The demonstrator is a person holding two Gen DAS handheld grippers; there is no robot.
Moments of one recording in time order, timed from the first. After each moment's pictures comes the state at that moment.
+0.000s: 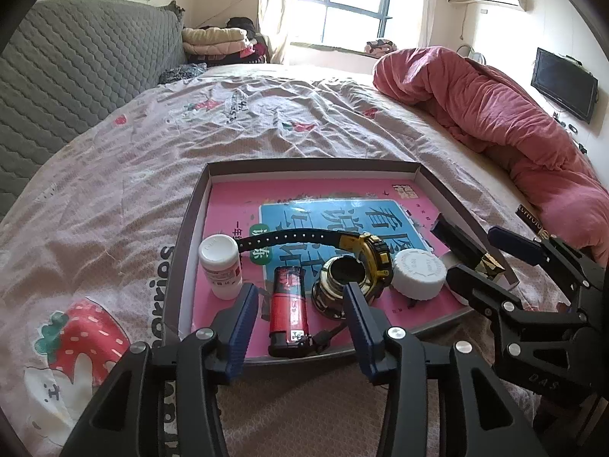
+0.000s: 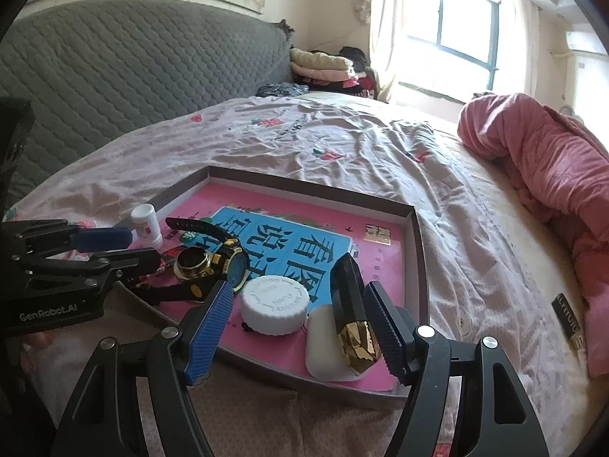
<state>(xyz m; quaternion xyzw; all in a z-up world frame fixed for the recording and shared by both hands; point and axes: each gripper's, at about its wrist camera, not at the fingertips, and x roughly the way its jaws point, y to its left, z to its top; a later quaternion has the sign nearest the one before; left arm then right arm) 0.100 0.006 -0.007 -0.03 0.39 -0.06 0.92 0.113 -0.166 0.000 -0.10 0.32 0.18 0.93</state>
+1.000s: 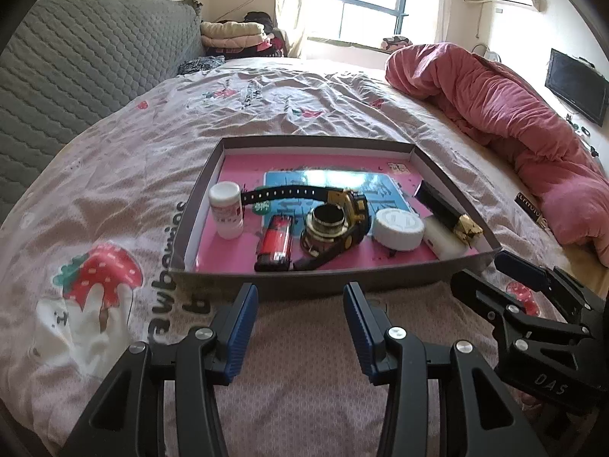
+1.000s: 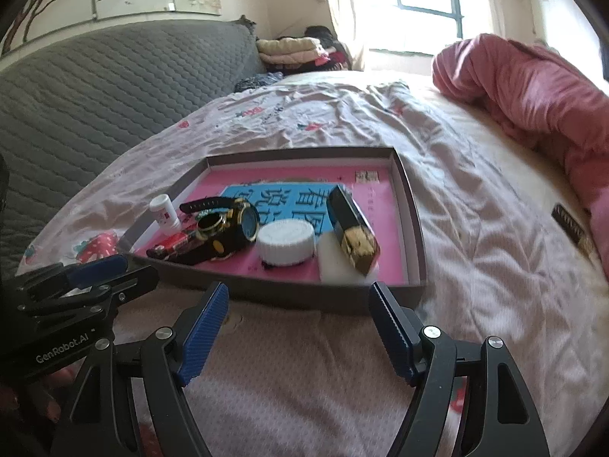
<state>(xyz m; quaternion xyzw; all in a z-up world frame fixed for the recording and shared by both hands) 0.048 -0.009 -0.008 -0.04 0.40 -0.02 0.92 0.063 -0.191 -0.006 0.00 0.36 0.15 0.92</state>
